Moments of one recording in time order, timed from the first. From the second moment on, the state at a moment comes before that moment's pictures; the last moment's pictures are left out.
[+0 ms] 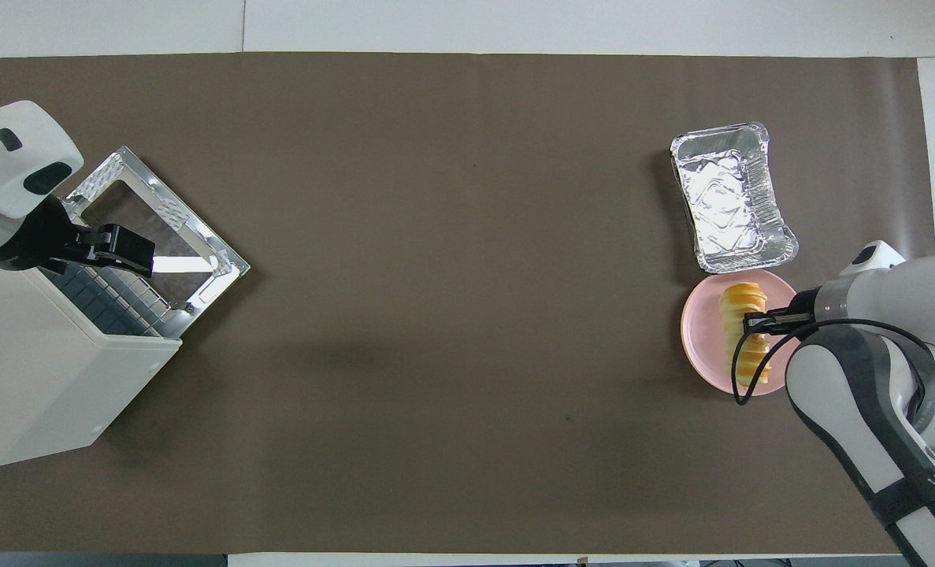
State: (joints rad) left arm -0.02 0.01 -0.13 -1.67 0.02 1.56 -0.03; right arm -0.11 -0.08 0.03 -2.39 0.15 2.27 -0.20
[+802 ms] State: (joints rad) left arm -0.02 0.01 -0.13 -1.67 0.02 1.56 -0.03; right arm -0.10 -0.07 0.03 -2.42 0.15 2.31 -0.20
